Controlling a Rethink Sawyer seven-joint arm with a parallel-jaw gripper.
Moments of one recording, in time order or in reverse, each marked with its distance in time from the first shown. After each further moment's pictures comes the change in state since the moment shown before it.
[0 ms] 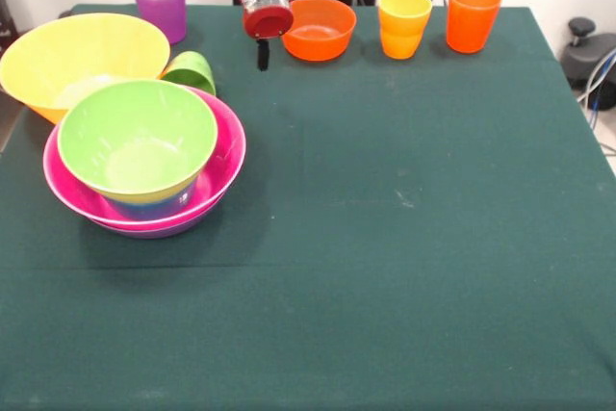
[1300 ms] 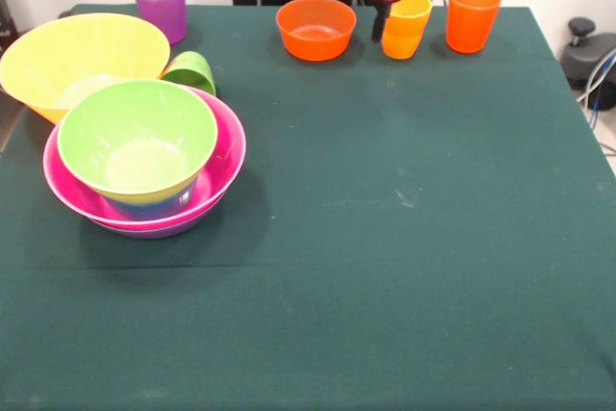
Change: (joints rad) arm 0.295 -0.097 0.010 0.418 0.446 -0.405 0.377
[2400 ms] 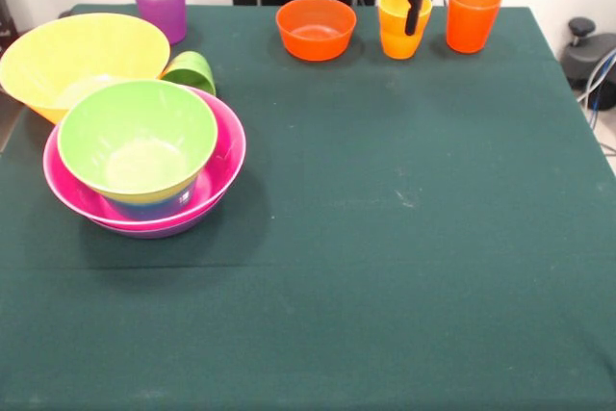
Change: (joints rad) arm -0.016 -0.045 0.102 0.073 0.019 -0.050 0.000
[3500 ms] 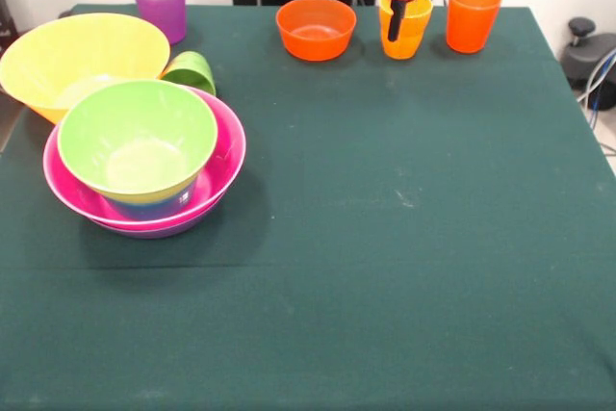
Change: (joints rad) arm -0.076 0.028 0.055 0.064 -0.030 -0.131 0.000
